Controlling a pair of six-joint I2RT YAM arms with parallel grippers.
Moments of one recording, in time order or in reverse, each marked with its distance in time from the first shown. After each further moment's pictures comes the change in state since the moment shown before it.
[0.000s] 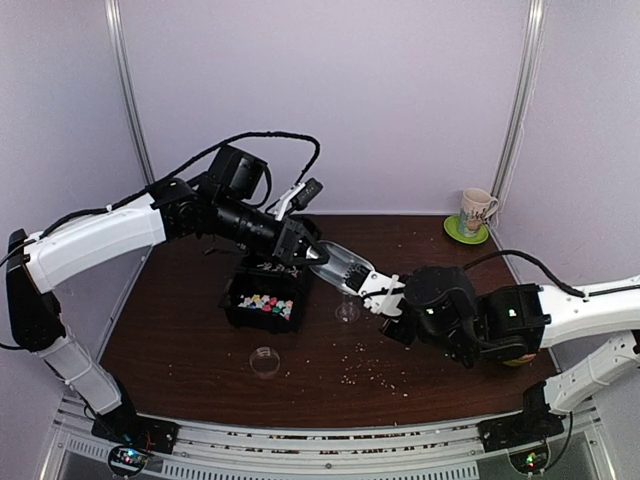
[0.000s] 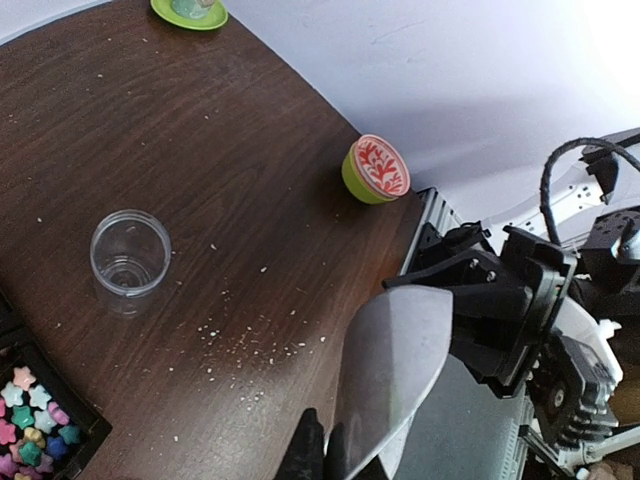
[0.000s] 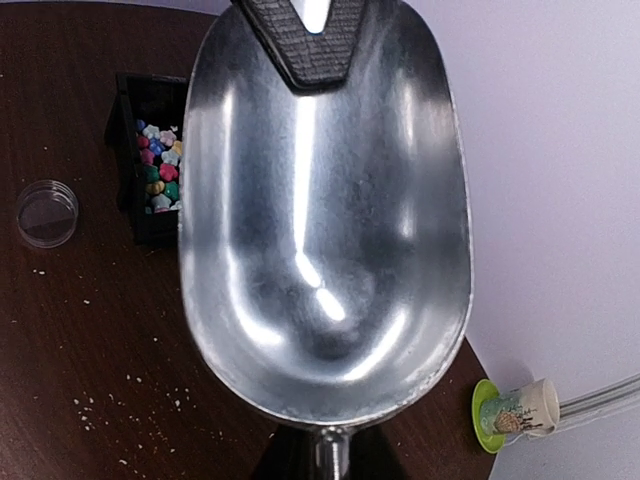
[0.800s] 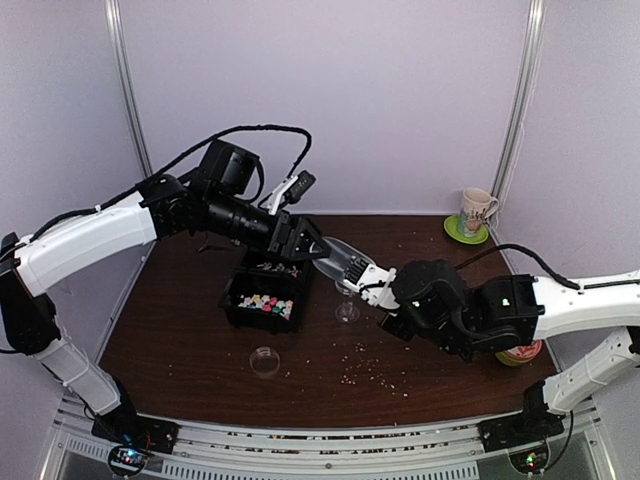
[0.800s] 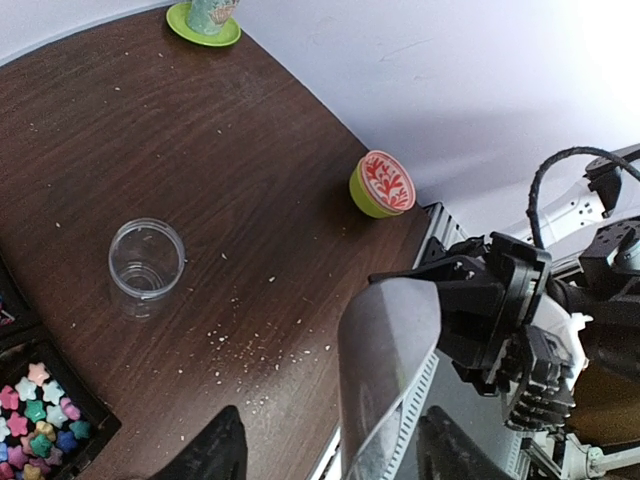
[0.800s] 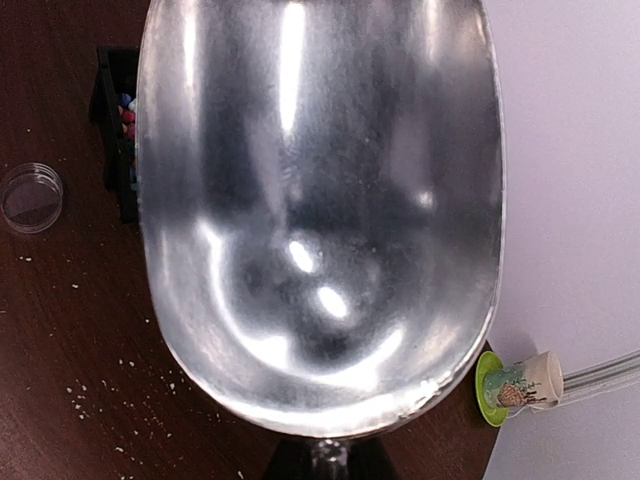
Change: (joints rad) left arm 0.005 -0.035 0.003 -0.008 -0.040 -0.008; right arm -0.034 0.033 0.059 -0.115 0.001 0.090
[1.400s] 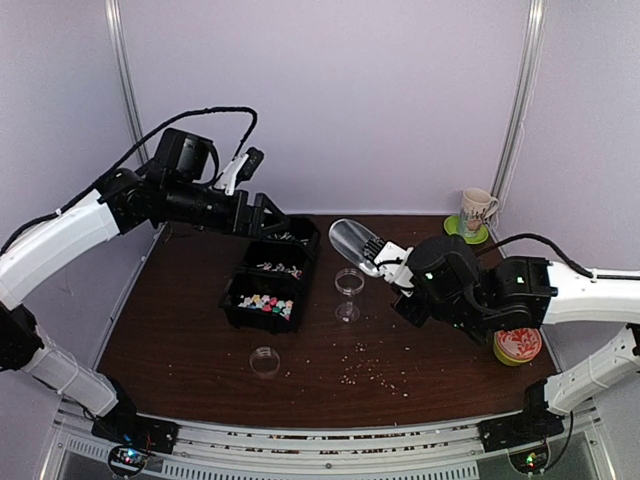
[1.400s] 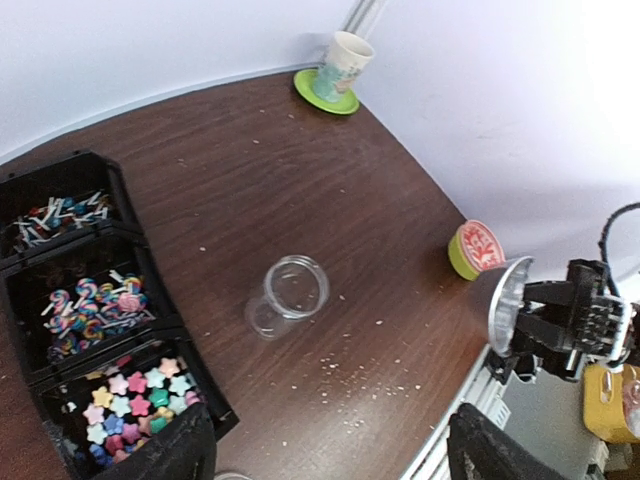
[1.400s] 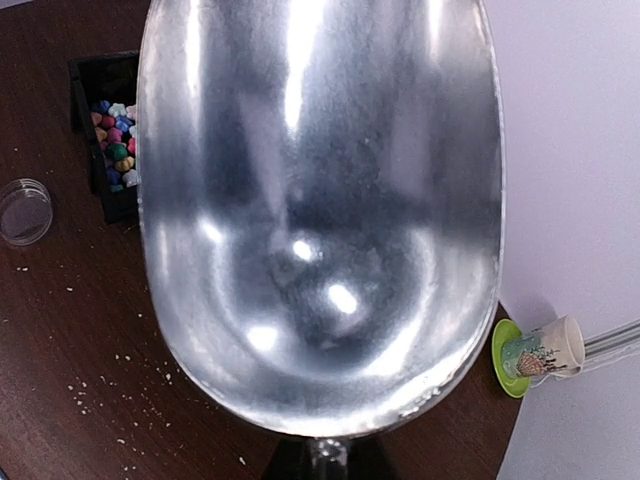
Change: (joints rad) left arm 0.128 -0.145 -0.047 -0.054 -0.216 0.047; right arm -0.095 -0.046 0.043 -0.111 -0.092 0.093
